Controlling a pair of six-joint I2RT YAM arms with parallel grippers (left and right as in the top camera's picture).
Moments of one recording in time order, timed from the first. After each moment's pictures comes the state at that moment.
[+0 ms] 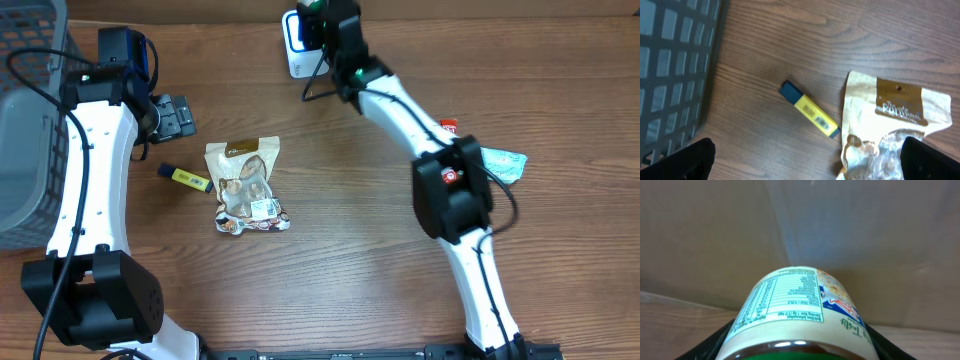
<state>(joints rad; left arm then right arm) 0.10 1.77 1.67 -1.16 -0.16 -0.23 0.44 2.48 2.17 0.00 0.15 0.28</state>
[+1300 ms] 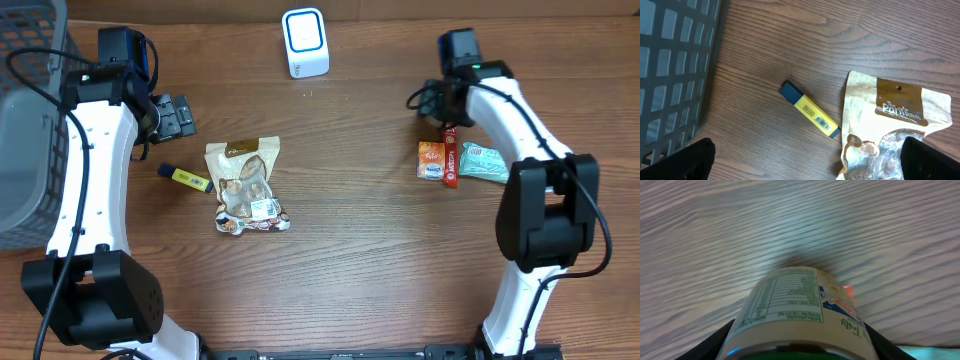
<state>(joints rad) 0.10 1.77 1.67 -1.16 -0.16 -0.23 0.09 2.11 1.68 -0.78 0.12 0.37</state>
